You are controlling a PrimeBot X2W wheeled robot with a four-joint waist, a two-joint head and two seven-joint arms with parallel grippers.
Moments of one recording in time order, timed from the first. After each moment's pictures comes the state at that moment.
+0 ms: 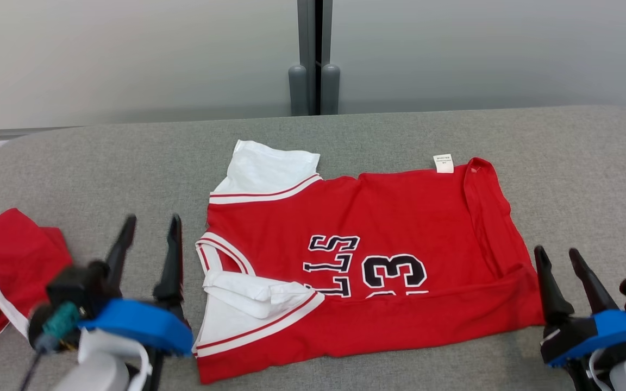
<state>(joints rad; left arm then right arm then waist) -0.32 0.57 -0.68 0.08 -0.87 0.32 -0.26 -0.22 -0.28 0.10 0.48 0.55 0.13 -0.26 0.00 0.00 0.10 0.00</state>
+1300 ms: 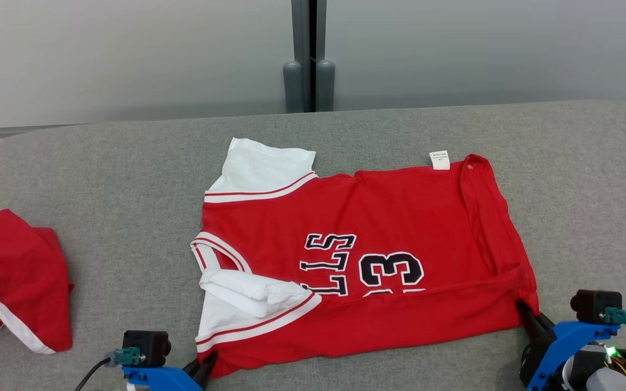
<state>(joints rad) -0.14 0.49 -0.76 0.27 -0.93 0.12 0.12 -0.30 -0.28 0.25 0.81 0.56 0.13 -0.10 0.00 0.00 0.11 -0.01</state>
